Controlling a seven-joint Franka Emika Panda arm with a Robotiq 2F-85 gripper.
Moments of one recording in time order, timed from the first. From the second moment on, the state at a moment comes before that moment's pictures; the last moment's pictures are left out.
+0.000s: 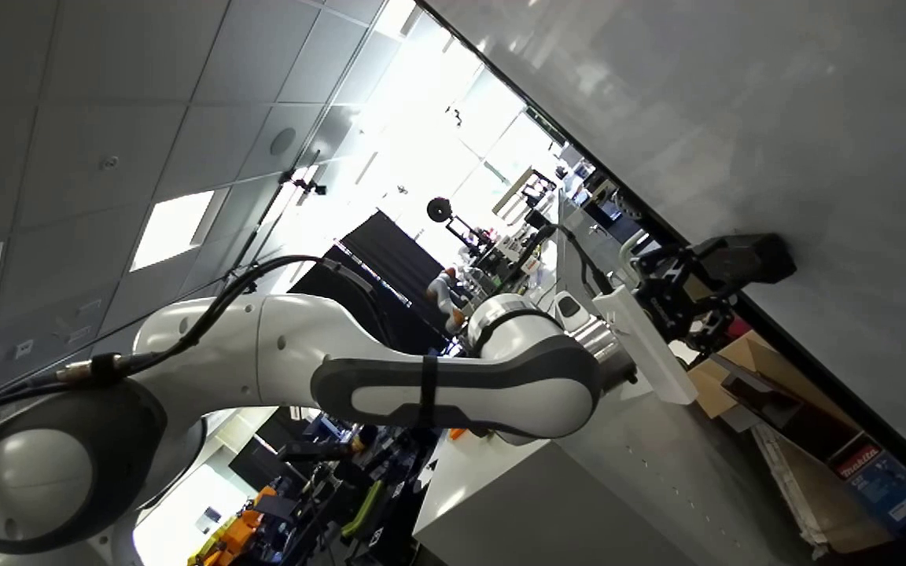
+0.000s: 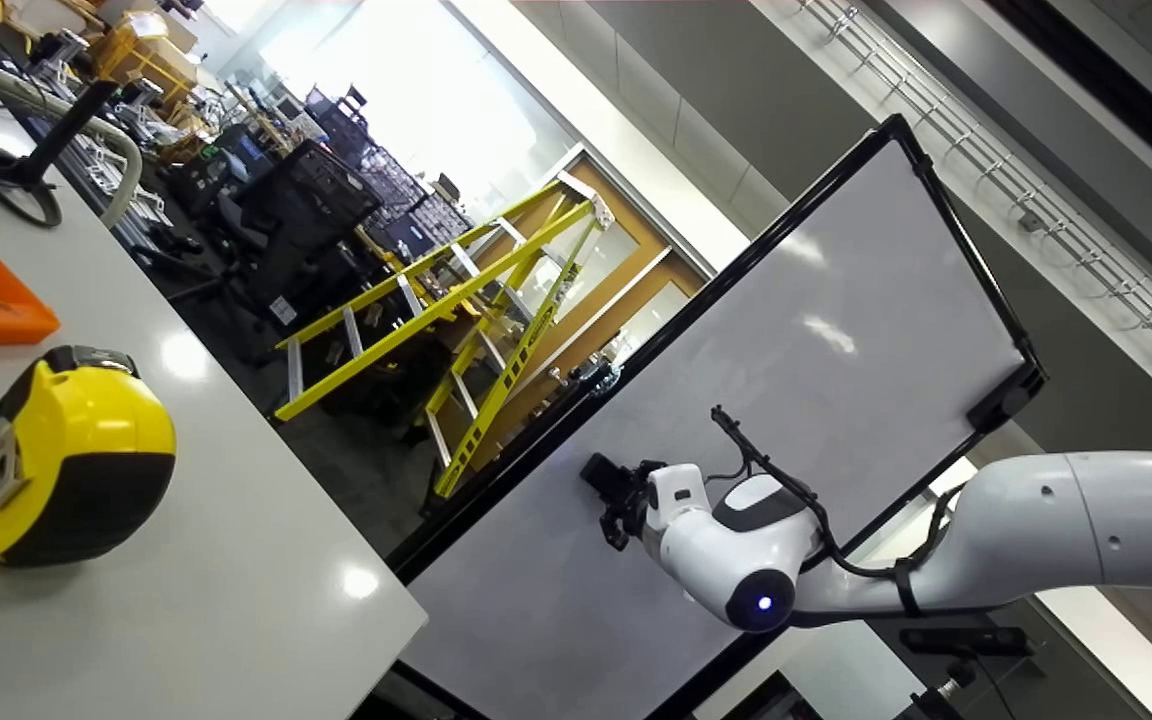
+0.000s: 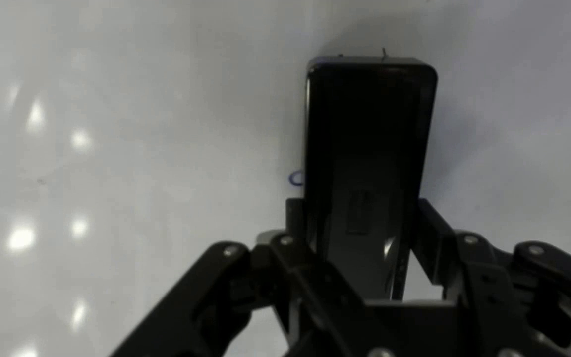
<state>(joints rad) -0.24 0.33 -0.04 -2.09 -2.60 2.50 1.13</state>
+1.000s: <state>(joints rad) -0.27 0.43 -0.03 -2.06 -2.60 2.50 1.13</state>
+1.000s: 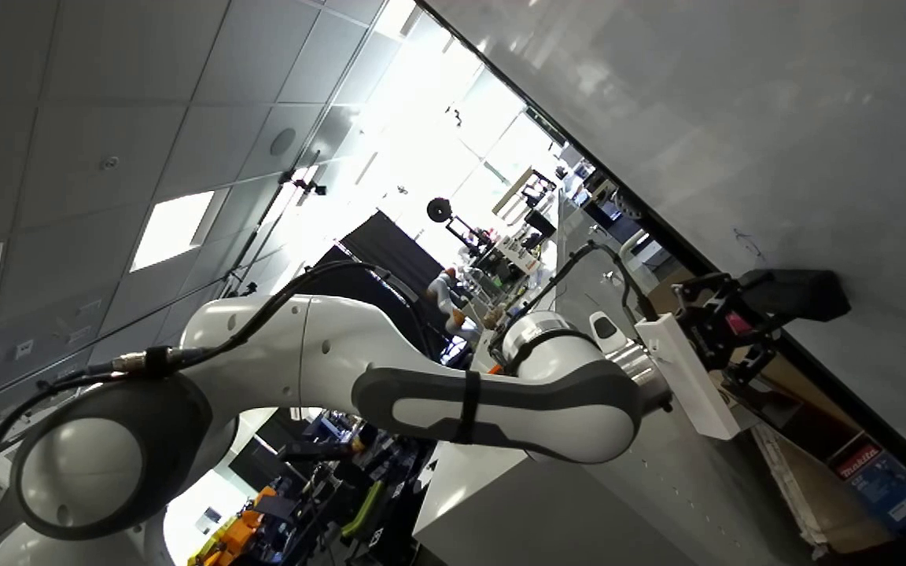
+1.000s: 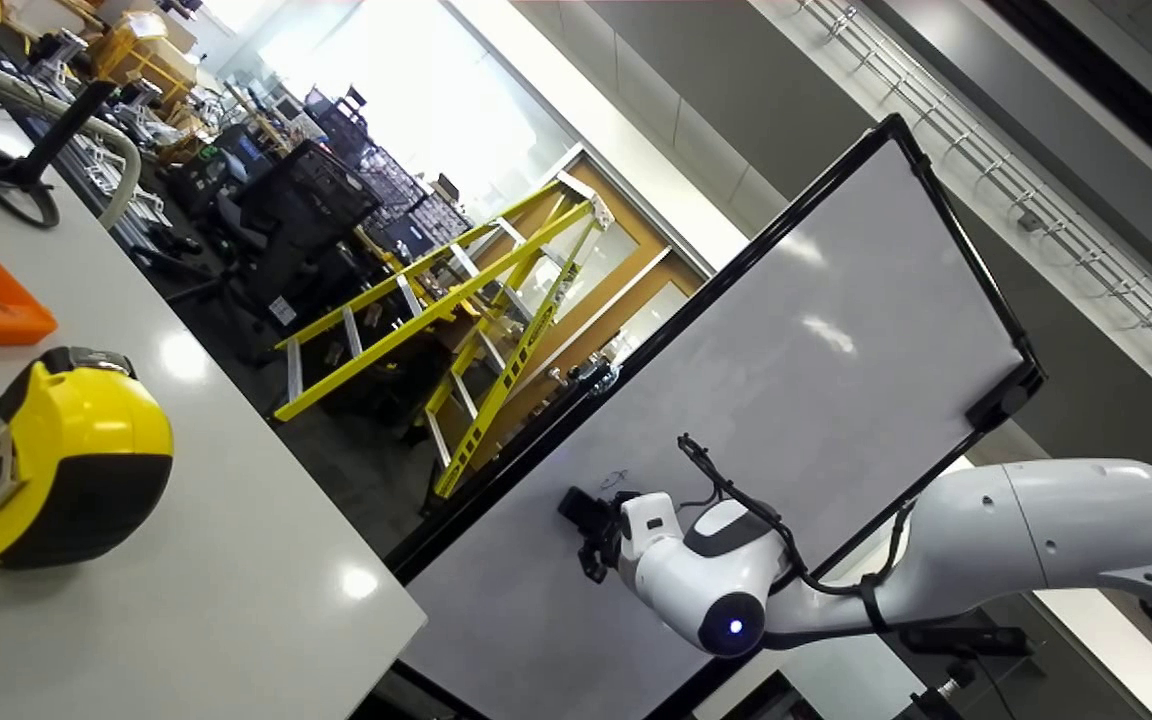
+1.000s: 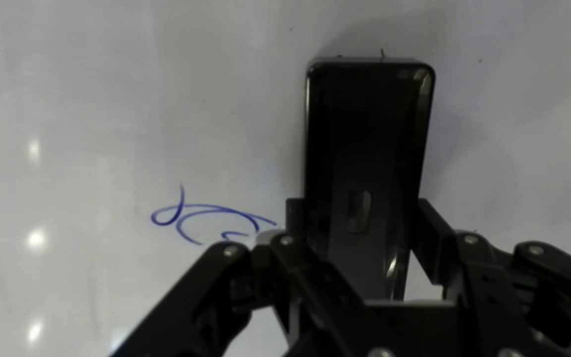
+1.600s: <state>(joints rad) -0.24 0.31 0.00 -2.06 -2.60 2.50 1.13</state>
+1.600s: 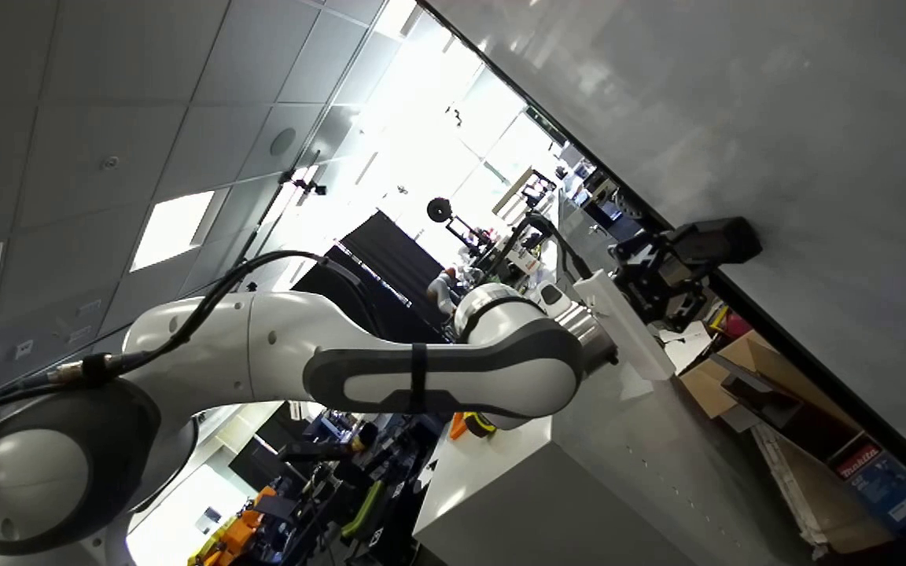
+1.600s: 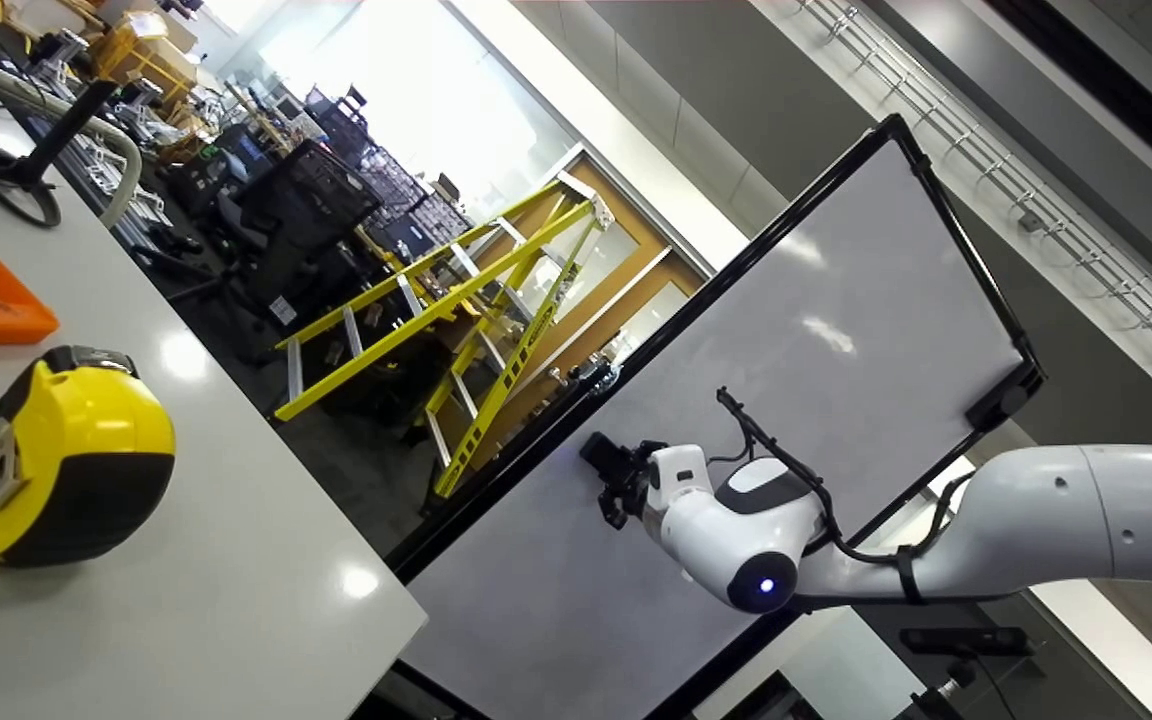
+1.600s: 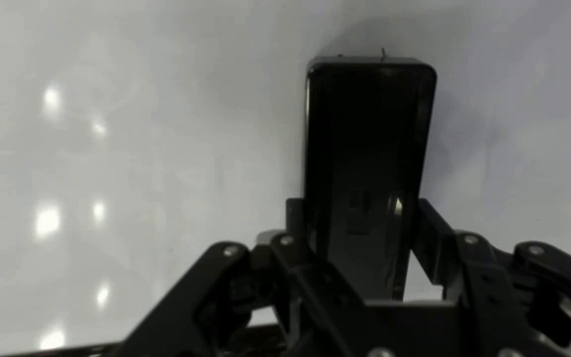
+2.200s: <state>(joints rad) -0.23 0.25 -0.01 -2.07 -2.60 2.50 1.12</state>
